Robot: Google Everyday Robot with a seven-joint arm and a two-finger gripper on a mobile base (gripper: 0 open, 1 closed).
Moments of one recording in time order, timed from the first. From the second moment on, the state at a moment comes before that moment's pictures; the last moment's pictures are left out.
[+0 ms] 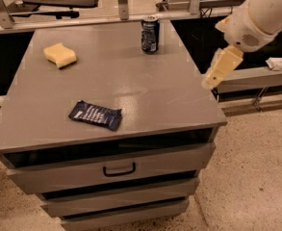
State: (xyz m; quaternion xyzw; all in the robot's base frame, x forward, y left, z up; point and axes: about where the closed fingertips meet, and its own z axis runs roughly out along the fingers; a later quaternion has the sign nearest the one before) arm 0.591 -0.190 0.946 -0.58 0.76 -0.01 0.30
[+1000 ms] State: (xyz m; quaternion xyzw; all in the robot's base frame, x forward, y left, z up) arm 0.755 -0.132 0.945 -0.48 0.74 0.06 0.47
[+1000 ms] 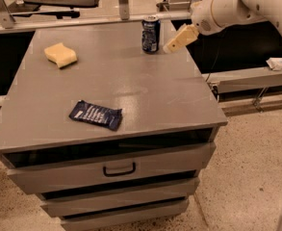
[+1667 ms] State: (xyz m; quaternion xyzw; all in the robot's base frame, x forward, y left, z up) arm 0.812 -0.096 0.931 -0.42 0.73 0.14 0.53
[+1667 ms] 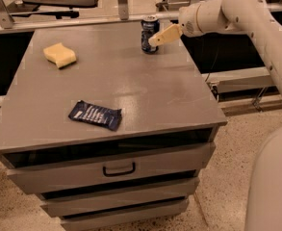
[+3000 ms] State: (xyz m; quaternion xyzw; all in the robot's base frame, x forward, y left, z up) arm 0.849 -0.036 0.895 -0.38 0.69 0.27 0.56
